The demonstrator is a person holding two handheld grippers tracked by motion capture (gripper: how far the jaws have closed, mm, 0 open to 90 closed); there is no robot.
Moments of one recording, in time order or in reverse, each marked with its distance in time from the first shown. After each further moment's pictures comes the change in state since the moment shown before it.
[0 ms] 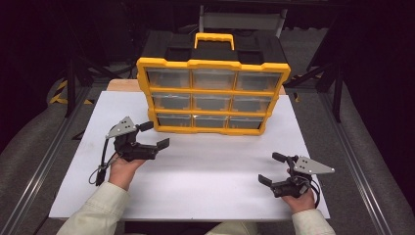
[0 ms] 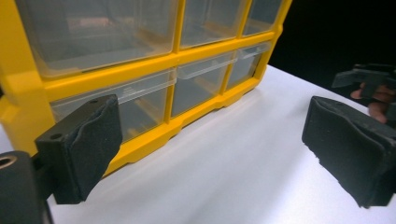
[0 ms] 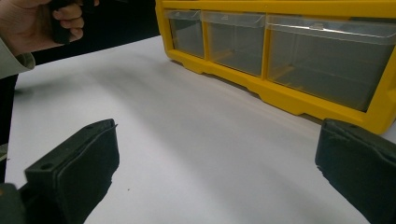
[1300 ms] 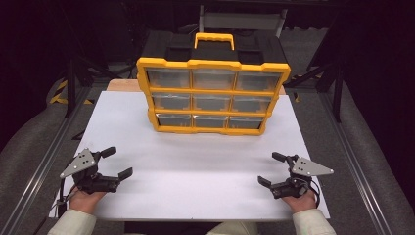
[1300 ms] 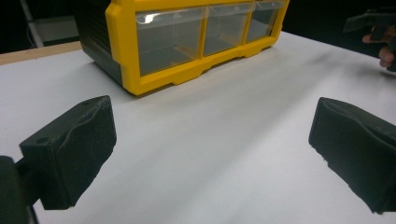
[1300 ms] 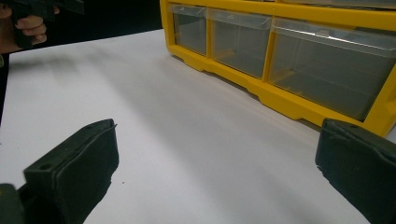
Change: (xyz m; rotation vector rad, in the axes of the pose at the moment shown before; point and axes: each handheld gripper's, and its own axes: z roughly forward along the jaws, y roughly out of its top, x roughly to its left) left arm 0.012 -0.076 -0.095 0.006 0.087 0.047; right arm 0.002 0.001 0.001 0.009 -0.002 -0.078
